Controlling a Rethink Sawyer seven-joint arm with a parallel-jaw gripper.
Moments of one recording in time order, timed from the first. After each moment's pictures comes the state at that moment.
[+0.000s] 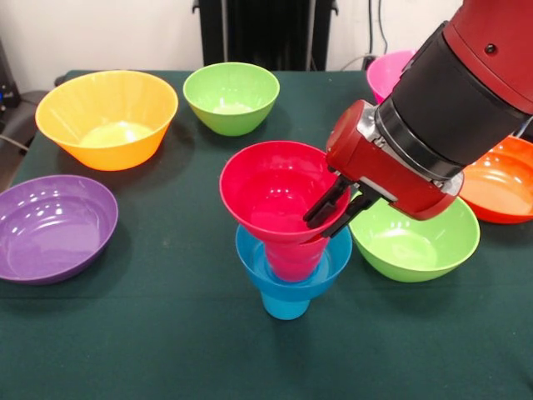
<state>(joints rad) 0.12 0.12 -1.10 0.50 0.63 1.14 1.85</state>
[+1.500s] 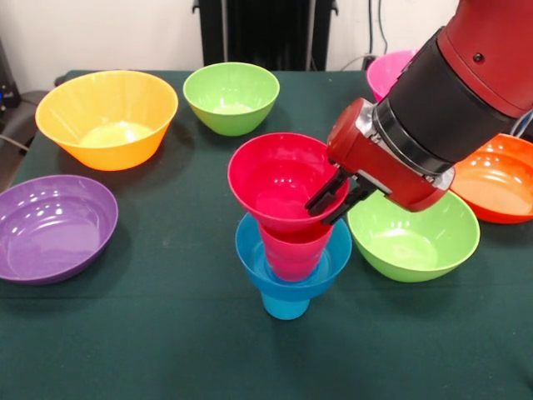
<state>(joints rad) 0.17 0.12 -1.09 0.60 0.63 1.12 1.86</state>
